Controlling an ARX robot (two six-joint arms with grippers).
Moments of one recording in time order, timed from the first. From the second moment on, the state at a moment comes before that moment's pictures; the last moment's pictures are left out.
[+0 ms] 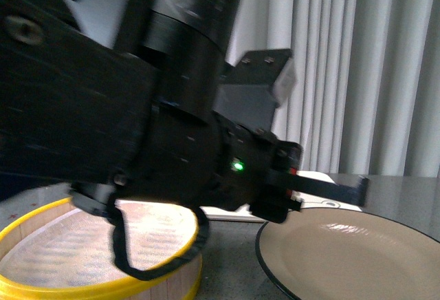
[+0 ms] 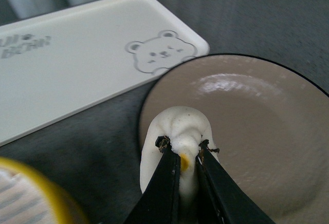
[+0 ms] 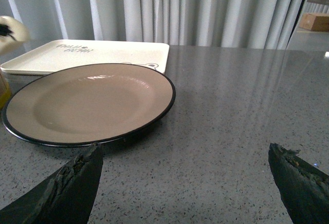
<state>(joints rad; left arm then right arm) -0.61 1.66 1.12 0.24 -0.01 0.05 0.00 0.00 0.01 0.00 0.00 -0.01</state>
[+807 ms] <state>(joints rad) -0.75 1.97 1.47 0.00 -0.05 0.08 0.00 0.00 0.01 0.00 0.00 -0.01</state>
